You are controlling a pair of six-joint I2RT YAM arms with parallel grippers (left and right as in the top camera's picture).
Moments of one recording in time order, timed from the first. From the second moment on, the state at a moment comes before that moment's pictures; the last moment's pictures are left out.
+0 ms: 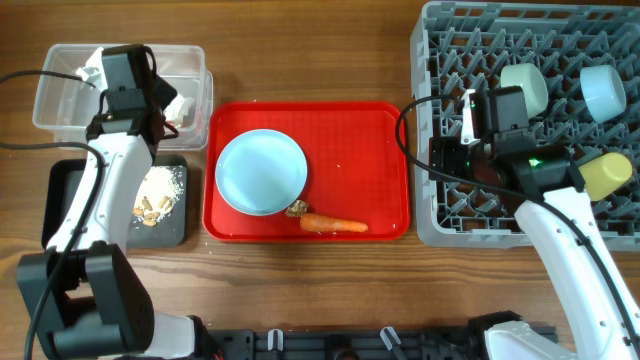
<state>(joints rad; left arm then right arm) 0.09 1.64 1.17 -0.32 -0.26 -0.68 0.20 1.29 1.12 -0.92 0.08 0.13</state>
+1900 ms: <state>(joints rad) 0.11 1.46 1.17 -1.14 0.01 -0.61 0.65 1.97 1.13 -0.17 -0.15 0.68</state>
